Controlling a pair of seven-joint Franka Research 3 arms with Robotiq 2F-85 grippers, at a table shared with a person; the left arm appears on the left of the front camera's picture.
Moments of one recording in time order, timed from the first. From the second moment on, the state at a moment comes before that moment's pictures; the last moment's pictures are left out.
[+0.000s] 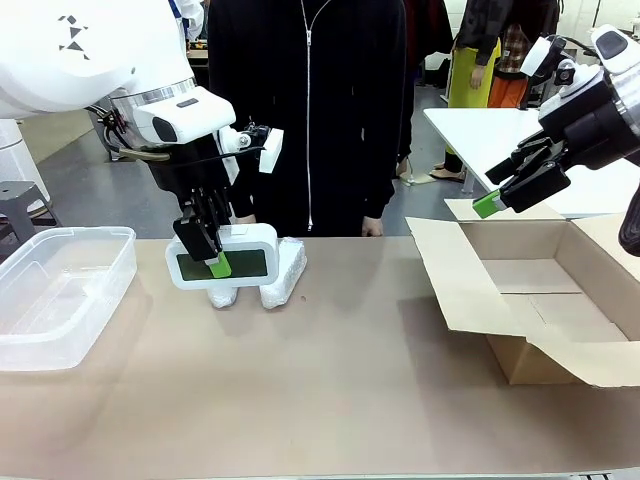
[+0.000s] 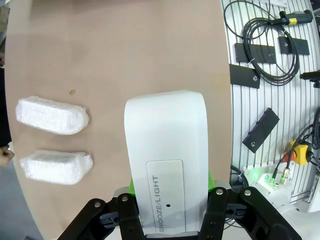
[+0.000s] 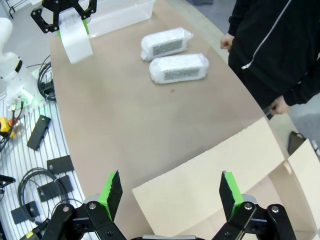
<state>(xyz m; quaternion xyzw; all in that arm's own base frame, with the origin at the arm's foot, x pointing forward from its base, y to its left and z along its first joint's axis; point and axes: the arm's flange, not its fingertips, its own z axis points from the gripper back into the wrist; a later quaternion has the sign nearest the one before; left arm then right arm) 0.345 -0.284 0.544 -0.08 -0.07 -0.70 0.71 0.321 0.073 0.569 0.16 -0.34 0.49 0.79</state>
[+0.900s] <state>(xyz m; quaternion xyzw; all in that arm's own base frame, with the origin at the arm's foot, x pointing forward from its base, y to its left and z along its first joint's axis) 0.389 -0.188 0.570 -0.06 -0.09 -0.45 0.88 0.321 0.073 0.570 0.16 -0.34 0.49 0.79</state>
